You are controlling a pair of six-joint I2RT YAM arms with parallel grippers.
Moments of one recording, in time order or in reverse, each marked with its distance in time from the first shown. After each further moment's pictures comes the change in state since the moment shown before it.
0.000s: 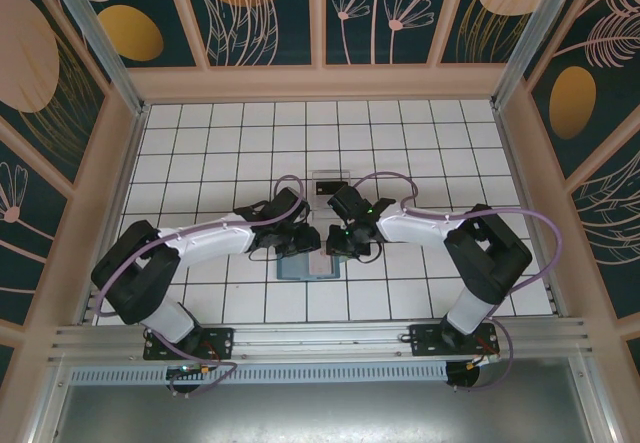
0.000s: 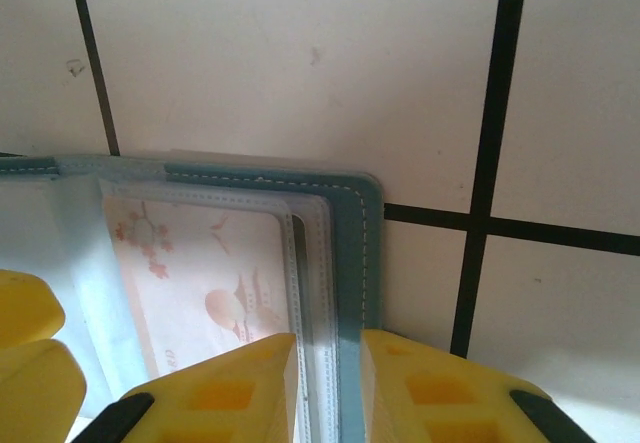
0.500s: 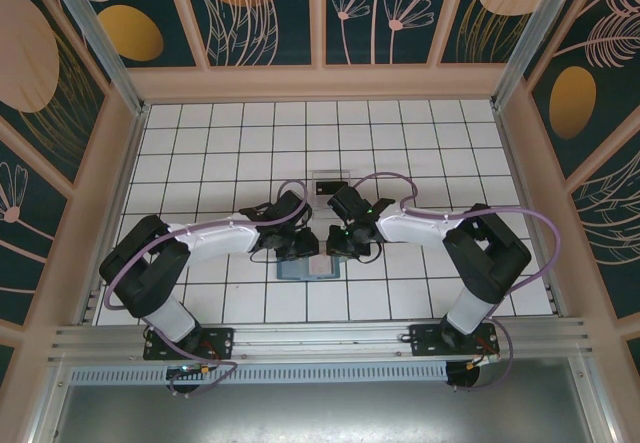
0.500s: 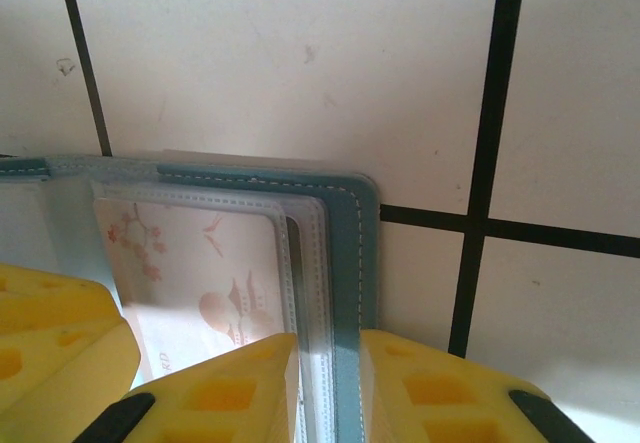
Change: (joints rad) left arm 0.000 0.045 -0.003 0.000 0.033 0.023; right arm 0.000 0.006 0.000 0.000 0.000 0.000
